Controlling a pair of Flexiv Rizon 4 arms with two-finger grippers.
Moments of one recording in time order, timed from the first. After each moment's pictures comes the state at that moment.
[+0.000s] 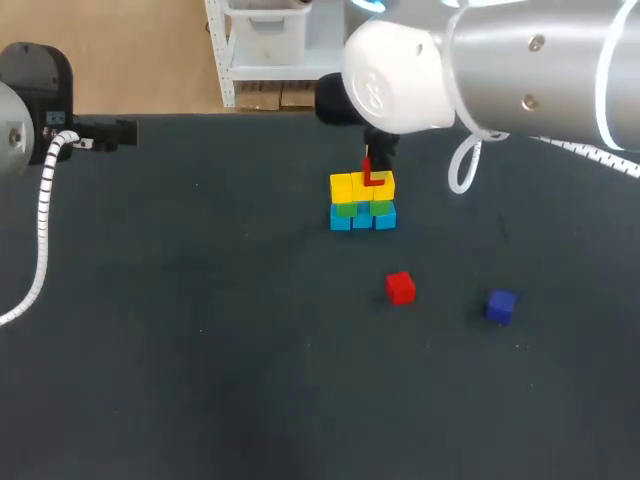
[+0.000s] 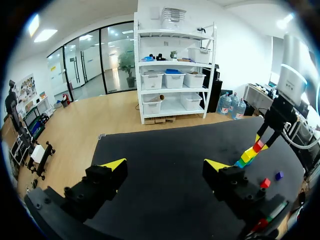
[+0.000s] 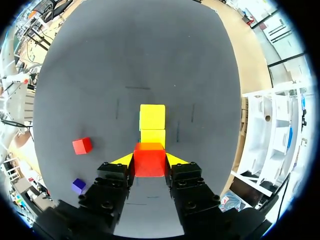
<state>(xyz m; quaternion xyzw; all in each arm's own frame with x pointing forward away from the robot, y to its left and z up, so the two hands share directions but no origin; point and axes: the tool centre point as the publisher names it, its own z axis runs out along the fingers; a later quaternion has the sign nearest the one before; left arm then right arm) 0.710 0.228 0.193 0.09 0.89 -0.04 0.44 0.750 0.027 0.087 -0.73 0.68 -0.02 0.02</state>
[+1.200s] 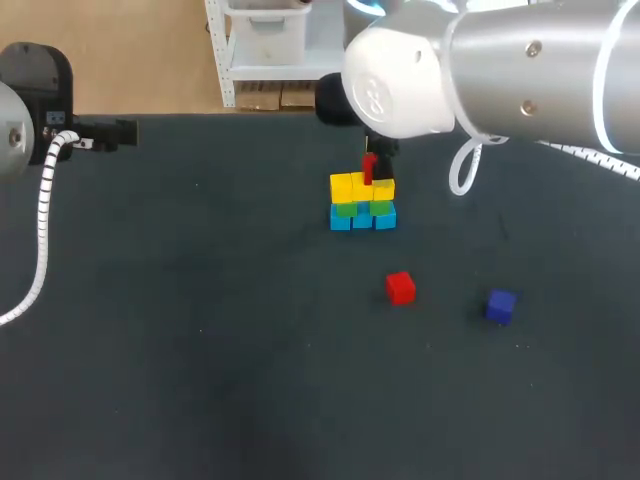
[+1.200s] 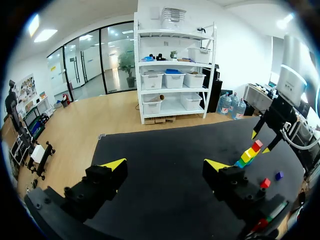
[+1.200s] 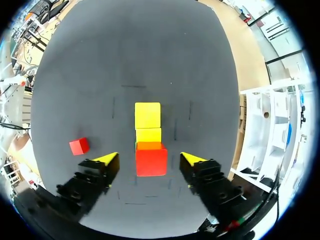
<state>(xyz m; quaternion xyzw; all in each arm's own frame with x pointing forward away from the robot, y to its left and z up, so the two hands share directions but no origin) 0.710 0.228 0.193 0.09 0.89 -0.04 0.44 0.754 0.026 0.085 -0.72 0.69 -0.03 0.02</state>
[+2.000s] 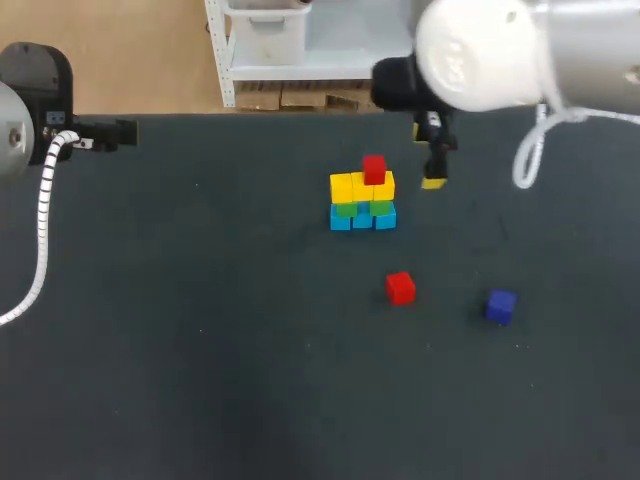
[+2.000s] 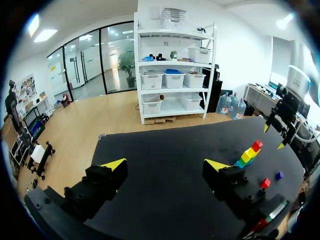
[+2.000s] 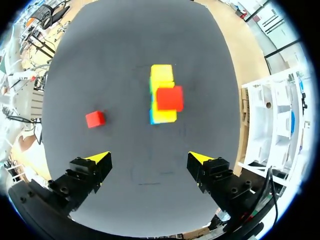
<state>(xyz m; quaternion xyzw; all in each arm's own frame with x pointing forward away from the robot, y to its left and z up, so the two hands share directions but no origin) 0.710 0.228 0.193 0.09 0.89 -0.04 0.44 0.724 -0.047 0.111 -0.71 0.71 0.00 0.02</state>
